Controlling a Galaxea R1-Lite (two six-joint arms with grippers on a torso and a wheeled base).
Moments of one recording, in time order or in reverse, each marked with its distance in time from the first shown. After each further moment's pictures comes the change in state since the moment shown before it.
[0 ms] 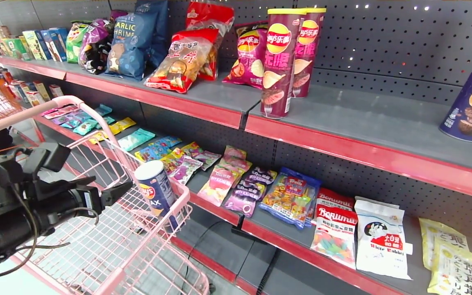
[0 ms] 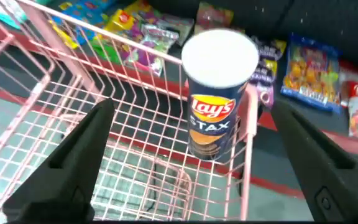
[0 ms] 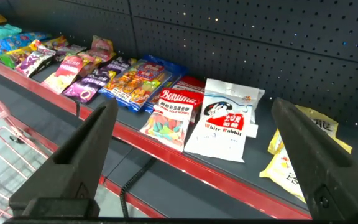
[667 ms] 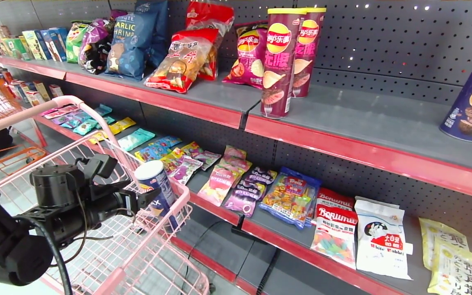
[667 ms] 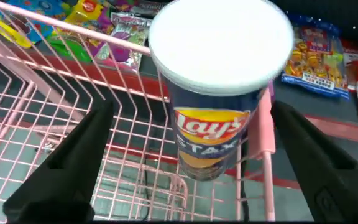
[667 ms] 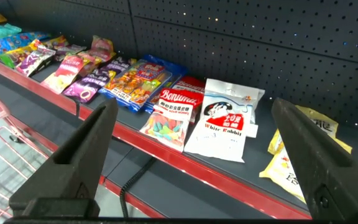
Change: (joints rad) left arm -0.073 0.352 -0.046 -0.291 -0.016 0.012; right arm 0.000 0.000 0.000 -0.001 0.000 -0.001
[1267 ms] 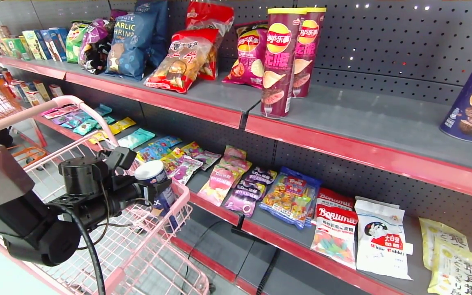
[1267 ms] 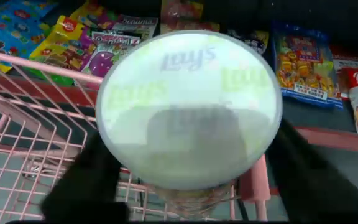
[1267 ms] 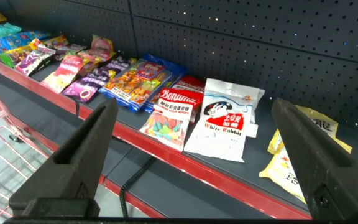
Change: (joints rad) left arm -0.060 0.089 -0.129 0.004 0.005 -0.001; right arm 0.000 0.000 0.000 0.001 0.000 -0.001
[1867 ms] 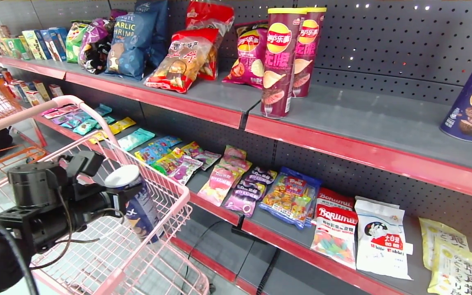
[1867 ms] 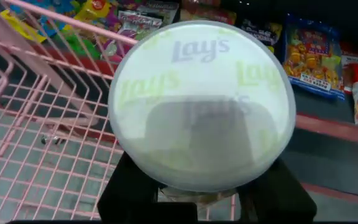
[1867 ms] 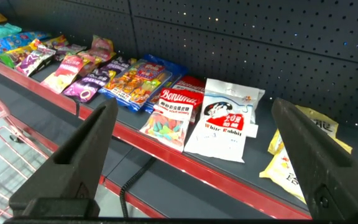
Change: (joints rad) left arm 0.094 -0.257 0.158 0.149 0.003 -0.012; right arm 0.000 0.000 0.000 0.000 0.000 0.001
